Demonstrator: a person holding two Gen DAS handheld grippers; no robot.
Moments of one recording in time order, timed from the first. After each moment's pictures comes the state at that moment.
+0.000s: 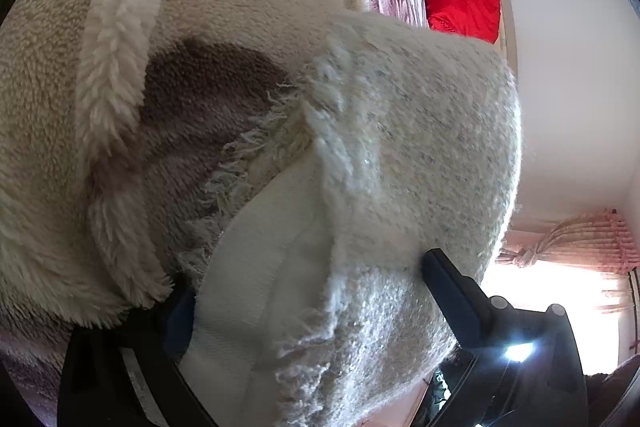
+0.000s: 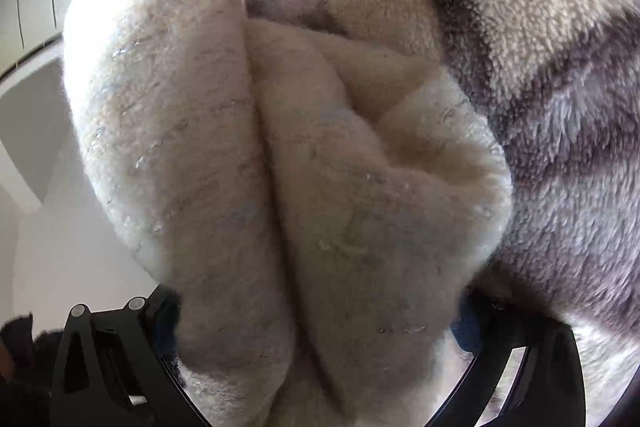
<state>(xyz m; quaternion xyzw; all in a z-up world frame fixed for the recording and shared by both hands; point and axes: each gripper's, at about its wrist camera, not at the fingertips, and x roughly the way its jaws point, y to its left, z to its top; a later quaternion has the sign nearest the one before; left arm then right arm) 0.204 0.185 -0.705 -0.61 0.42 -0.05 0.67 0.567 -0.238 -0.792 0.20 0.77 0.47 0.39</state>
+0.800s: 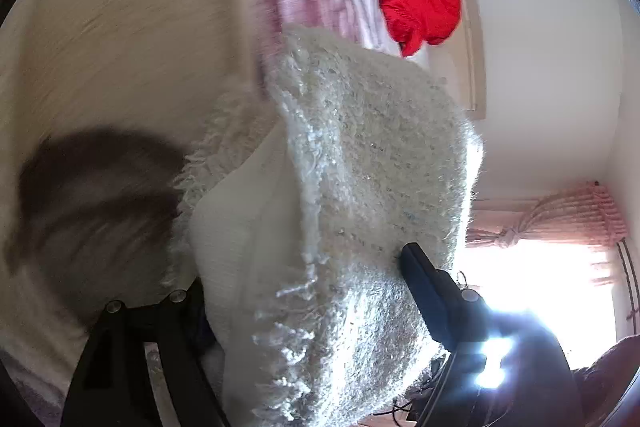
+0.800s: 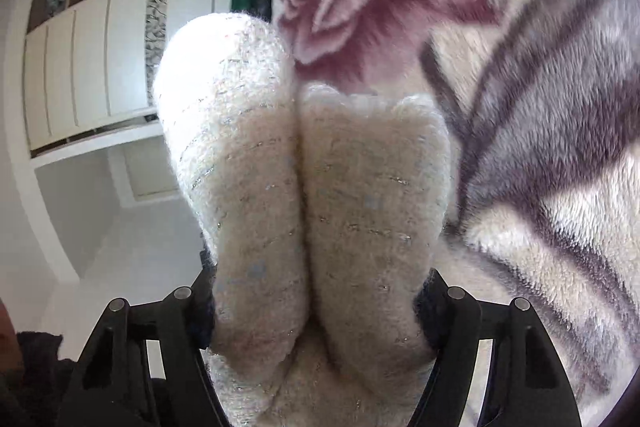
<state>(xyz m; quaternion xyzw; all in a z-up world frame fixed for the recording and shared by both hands) 0.249 0.185 -0.646 -0.59 0.40 -0.11 0.69 0.509 -0.352 -0.730 0.37 0.66 0.42 0.50</state>
